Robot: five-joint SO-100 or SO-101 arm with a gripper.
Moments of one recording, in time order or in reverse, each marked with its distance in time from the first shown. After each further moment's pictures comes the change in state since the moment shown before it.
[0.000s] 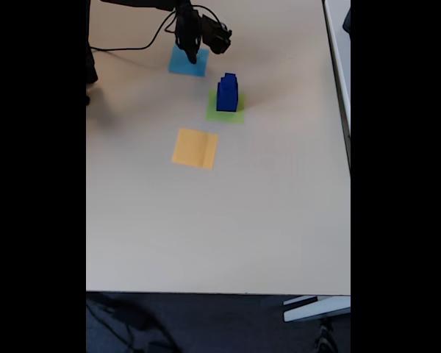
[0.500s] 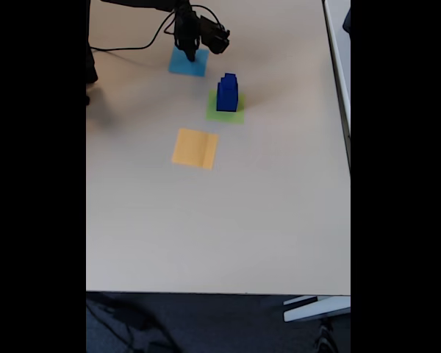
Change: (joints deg) arm 0.0 0.0 0.6 0.0 -2.8
